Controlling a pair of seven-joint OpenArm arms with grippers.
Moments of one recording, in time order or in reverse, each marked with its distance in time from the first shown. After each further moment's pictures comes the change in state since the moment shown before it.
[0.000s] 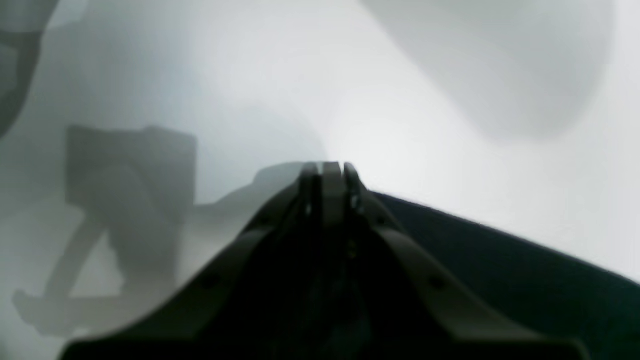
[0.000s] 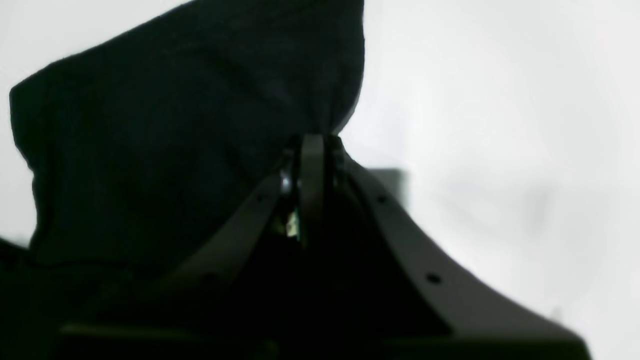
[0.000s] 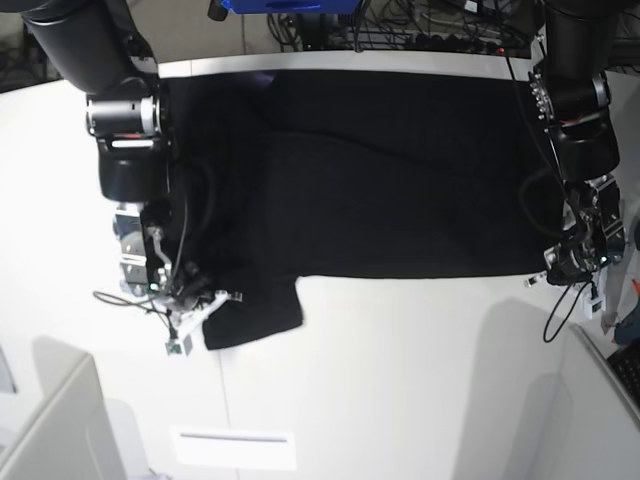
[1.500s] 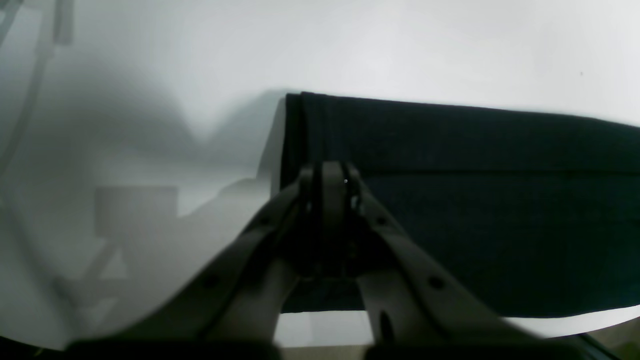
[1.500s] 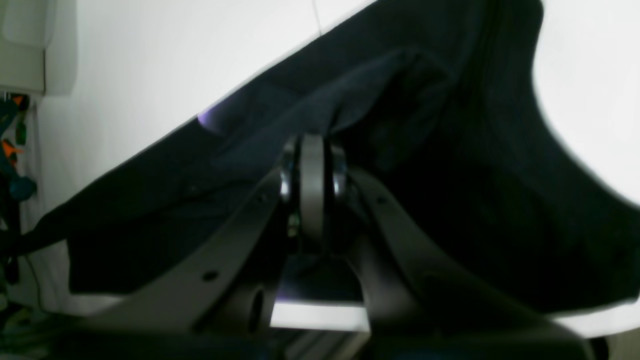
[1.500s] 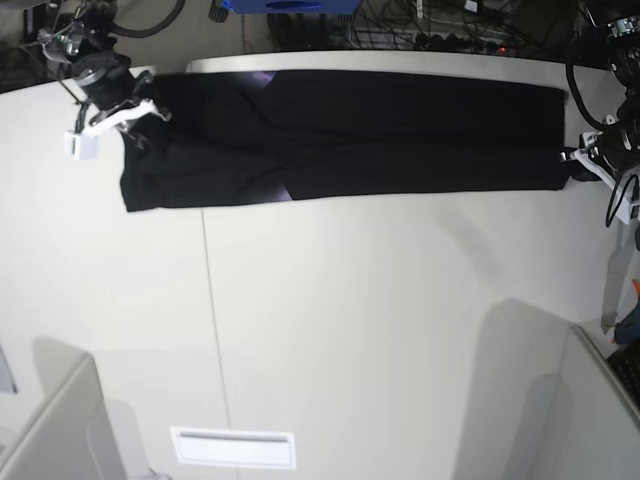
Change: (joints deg) left arm 43.4 -6.8 -20.4 53.0 -25.4 -7.1 27.7; right arm -63.0 -3.1 27.6 70.6 37.7 0.2 -17.6
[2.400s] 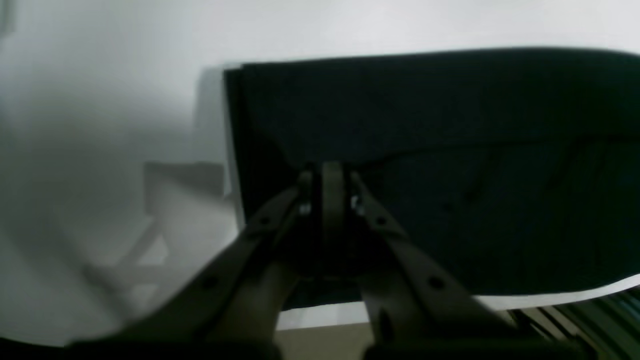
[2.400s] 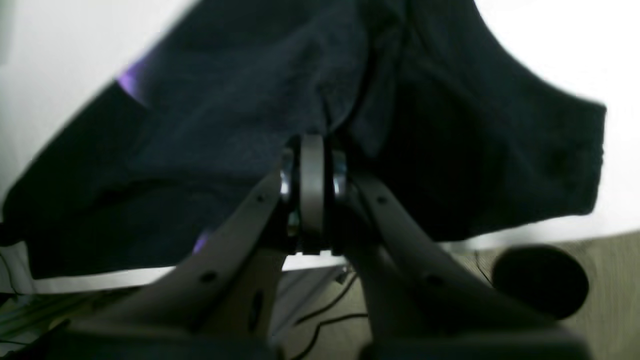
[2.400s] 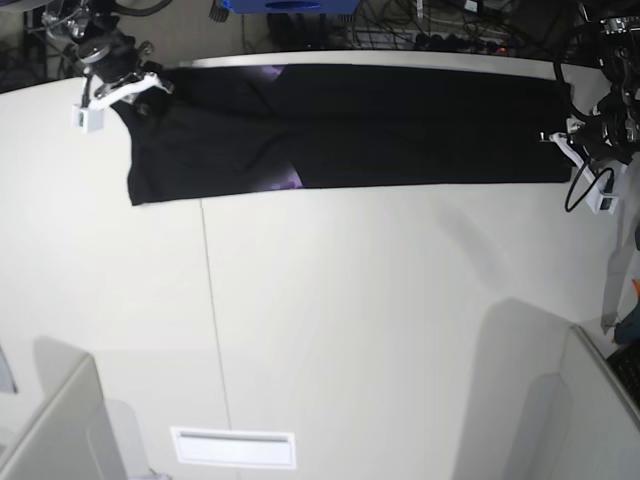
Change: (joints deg) left arm 1.2 -1.2 7.7 0.0 4.7 -0.8 -0.2; right arm -4.4 0.0 0.1 -2.8 -3.7 0.0 -0.3
